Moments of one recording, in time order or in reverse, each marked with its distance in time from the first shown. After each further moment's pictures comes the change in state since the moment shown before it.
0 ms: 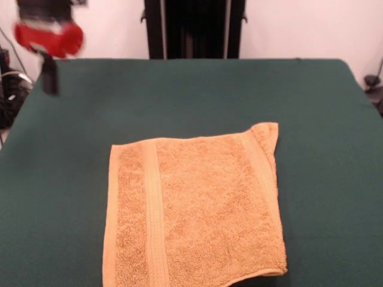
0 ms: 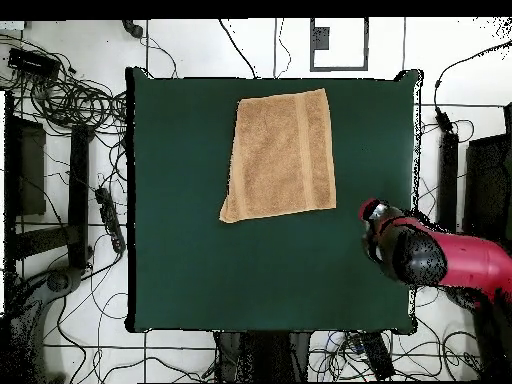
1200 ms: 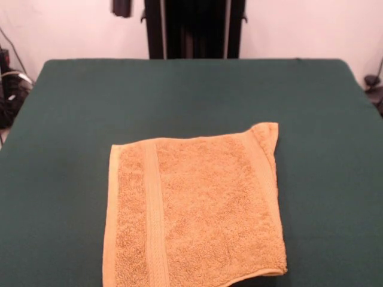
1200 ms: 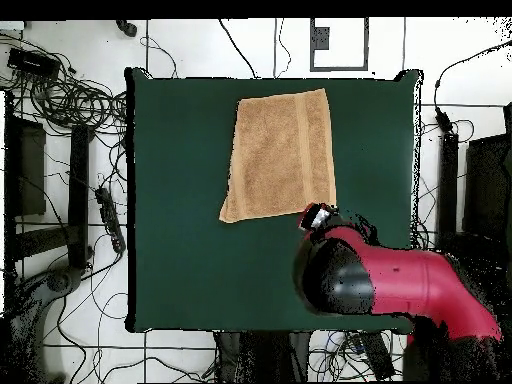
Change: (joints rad) arm 0.322 -0.326 -0.127 0.187 0.208 0.015 0.000
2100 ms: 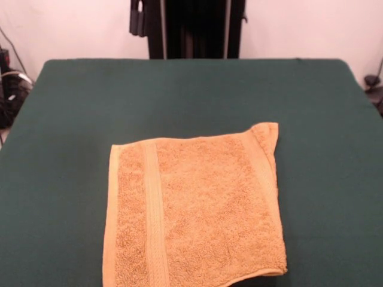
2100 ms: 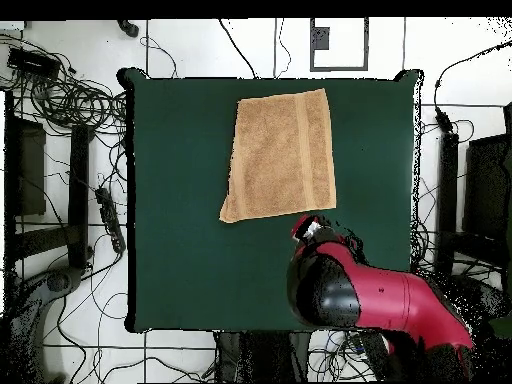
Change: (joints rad) arm 0.056 0.077 -0.138 0.062 0.073 -0.191 0.000
